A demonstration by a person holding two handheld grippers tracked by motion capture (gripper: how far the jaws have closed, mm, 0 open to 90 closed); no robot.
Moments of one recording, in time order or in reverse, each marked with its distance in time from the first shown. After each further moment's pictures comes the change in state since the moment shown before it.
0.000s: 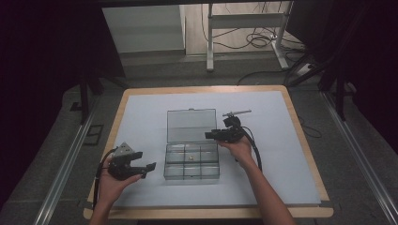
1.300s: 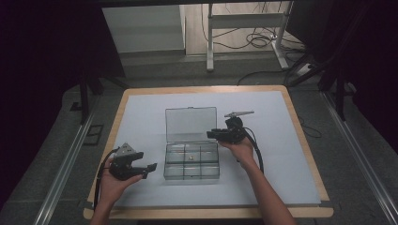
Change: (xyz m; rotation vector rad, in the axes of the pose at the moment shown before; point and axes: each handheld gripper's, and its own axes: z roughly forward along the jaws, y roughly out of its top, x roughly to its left) left arm -0.002 0.000 0.003 0.011 0.002 0.004; right arm 0.005 -0.002 -0.010 -0.046 -0.002 -0.053
